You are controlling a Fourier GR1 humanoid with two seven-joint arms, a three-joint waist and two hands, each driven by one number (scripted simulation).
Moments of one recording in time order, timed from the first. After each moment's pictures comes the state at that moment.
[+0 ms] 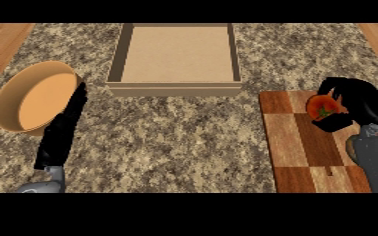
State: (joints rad) left arm -0.03 0.16 0.06 -1.54 -0.21 0.02 0.09; right arm -0.31 -0.43 -0.09 -1.24 0.91 0.06 0.05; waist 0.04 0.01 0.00
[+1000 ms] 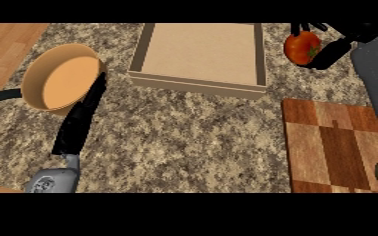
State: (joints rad) left arm -0.11 0.14 -0.01 -1.53 -0.23 -0.01 0.09; right arm -0.94 -0.52 -0.01 -0.77 0.78 0.30 -0.70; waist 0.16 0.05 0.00
